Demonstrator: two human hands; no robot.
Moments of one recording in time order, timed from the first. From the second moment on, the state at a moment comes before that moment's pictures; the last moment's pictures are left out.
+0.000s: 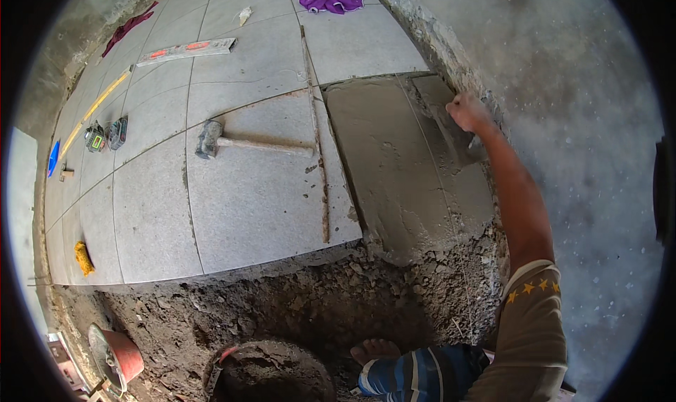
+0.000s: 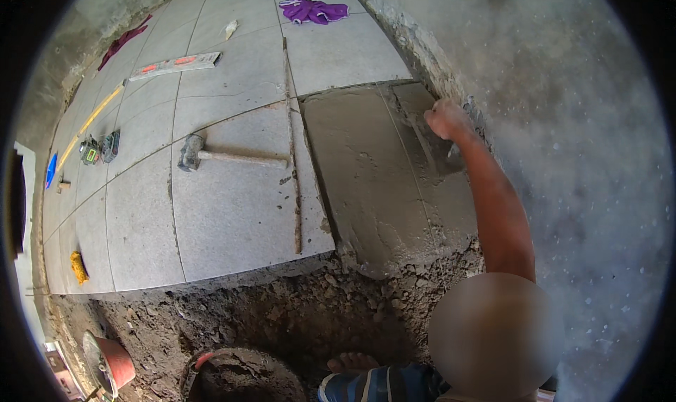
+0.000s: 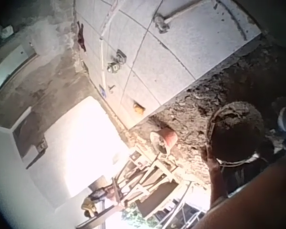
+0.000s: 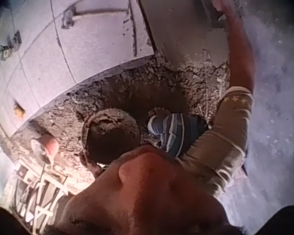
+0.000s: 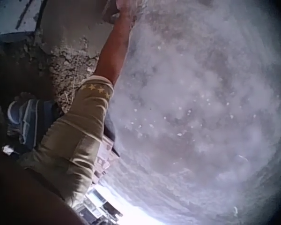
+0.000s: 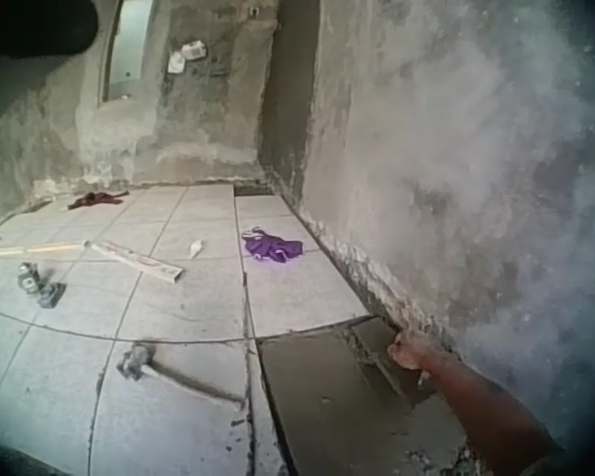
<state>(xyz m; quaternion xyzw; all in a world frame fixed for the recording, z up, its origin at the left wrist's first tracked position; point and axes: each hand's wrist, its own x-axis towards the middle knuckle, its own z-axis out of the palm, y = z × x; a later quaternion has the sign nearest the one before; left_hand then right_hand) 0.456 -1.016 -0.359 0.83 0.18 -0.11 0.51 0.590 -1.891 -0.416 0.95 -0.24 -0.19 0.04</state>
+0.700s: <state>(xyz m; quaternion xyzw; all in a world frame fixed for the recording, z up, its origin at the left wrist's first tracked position) 0.445 -0.963 -0.371 0.86 0.02 -0.14 0.49 0.573 -1.921 -0.469 0.93 -0.37 -0.05 0.00</state>
